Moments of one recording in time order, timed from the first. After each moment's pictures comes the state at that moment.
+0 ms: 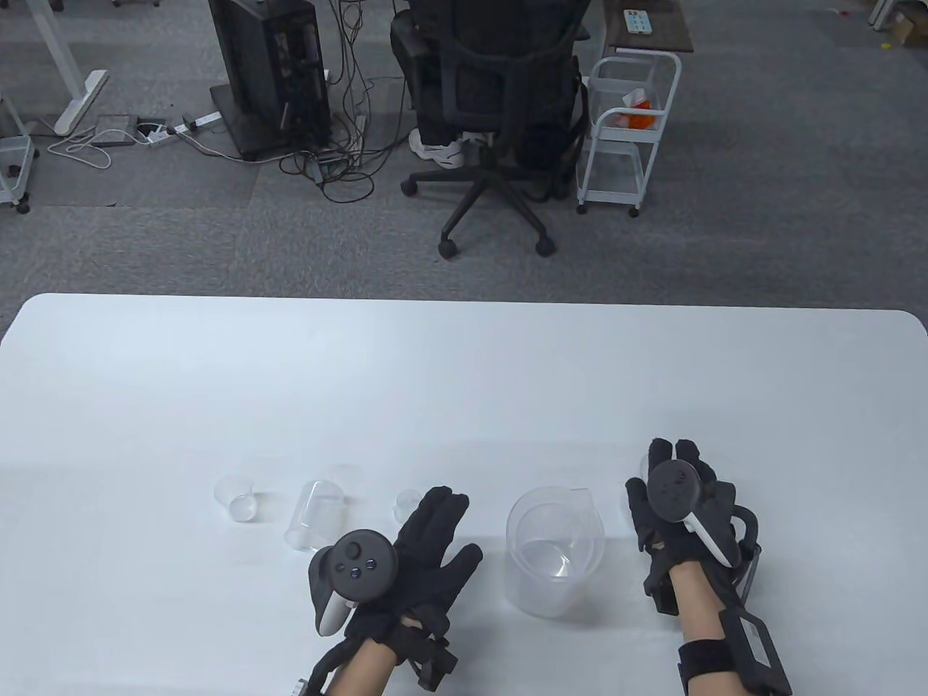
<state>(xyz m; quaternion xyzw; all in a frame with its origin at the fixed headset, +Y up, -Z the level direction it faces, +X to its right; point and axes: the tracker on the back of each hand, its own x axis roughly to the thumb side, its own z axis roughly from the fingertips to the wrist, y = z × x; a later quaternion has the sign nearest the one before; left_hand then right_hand) -0.111 -0.720 -0.274 0.00 -0.18 0.48 0.86 0.253 -0.718 -0.357 -0.07 -0.03 0.99 0.11</state>
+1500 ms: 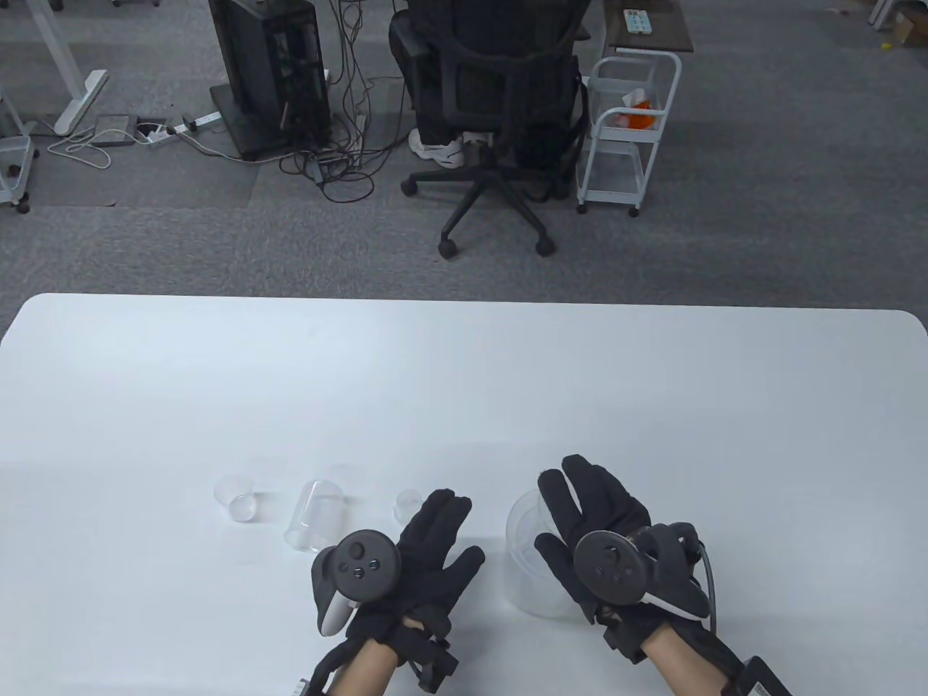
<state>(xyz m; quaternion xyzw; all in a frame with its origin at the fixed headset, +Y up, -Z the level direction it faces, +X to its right) -0.109 -0.722 -0.274 -0.01 -0.18 0.48 0.86 0.142 -0.642 -0.270 0.22 -0.08 0.97 0.10</state>
